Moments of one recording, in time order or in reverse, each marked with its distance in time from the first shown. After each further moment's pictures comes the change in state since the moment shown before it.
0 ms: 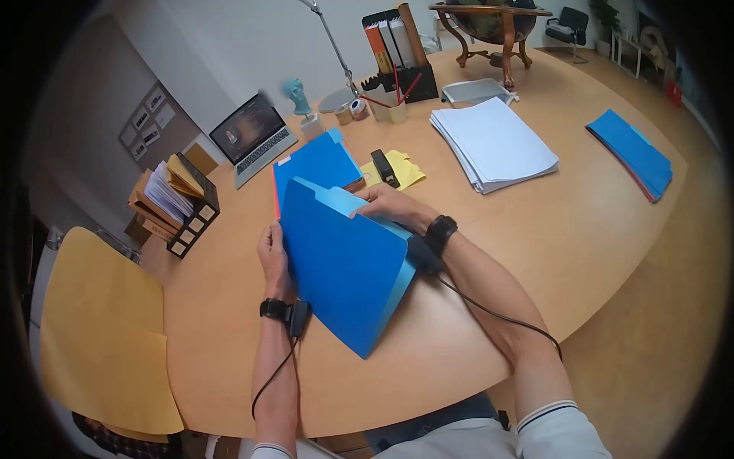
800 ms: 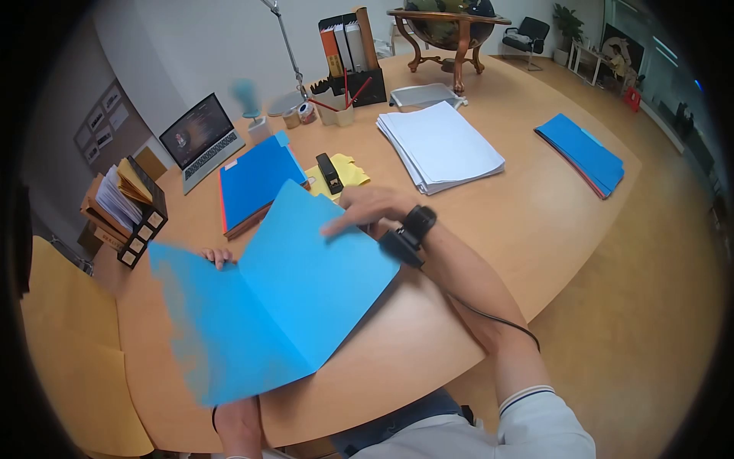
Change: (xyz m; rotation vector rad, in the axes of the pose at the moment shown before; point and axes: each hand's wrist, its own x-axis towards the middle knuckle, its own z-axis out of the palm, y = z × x) left_hand 0.019 -0.116 -0.070 -1.072 -0.591 0.087; right_hand -0.049 -0.062 -0.011 -0.908 -0.005 0.414
